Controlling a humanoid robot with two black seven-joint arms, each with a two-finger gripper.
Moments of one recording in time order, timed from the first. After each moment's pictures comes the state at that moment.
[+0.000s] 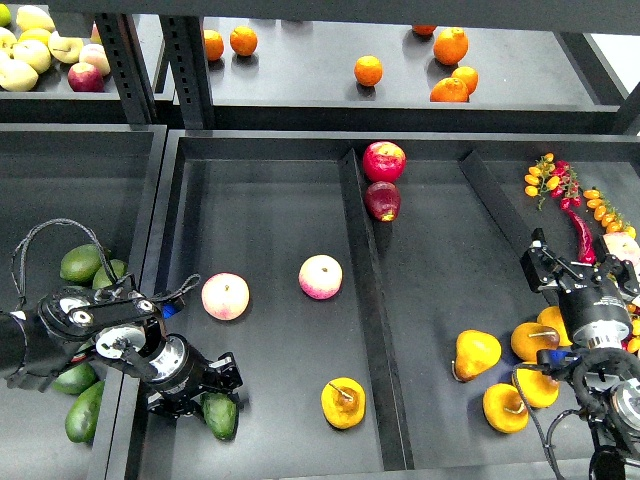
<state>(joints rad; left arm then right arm) -0.97 0.21 0.12 -0.72 0.33 -0.49 0.49 0.07 -0.11 1.57 1.10 0.44 0.21 -0.10</state>
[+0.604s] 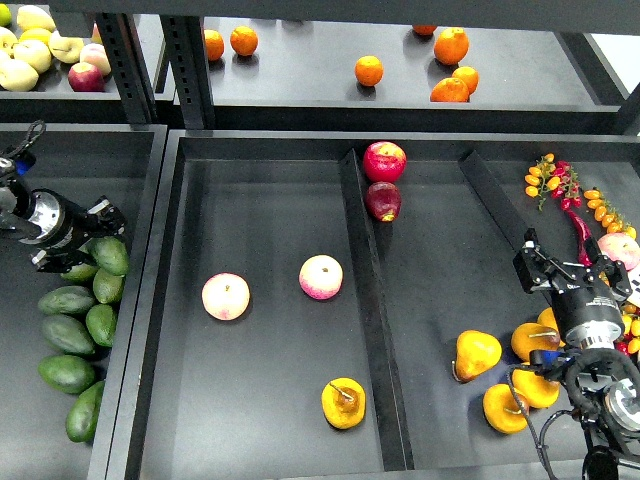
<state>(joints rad) -1.04 0.47 0.10 -0.52 0.27 -0.49 0.49 0.07 -0.10 1.56 1.11 0.44 0.21 -0.10</state>
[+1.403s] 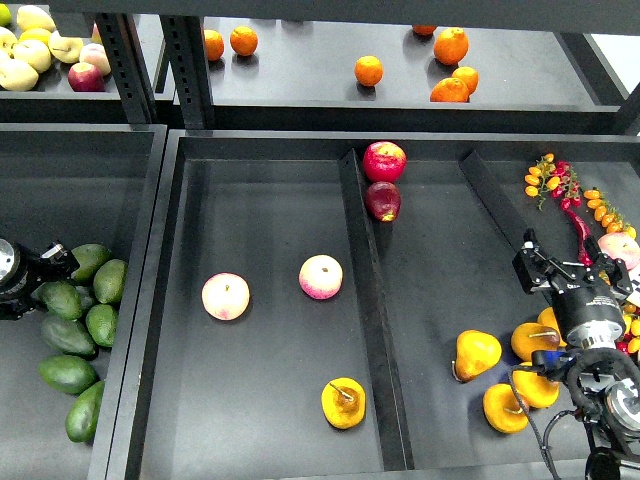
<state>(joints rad) -0.91 0.50 0.08 -0.49 0.29 -0.49 0.49 0.06 -0.11 1.55 1.12 0.41 0.21 -0.10</state>
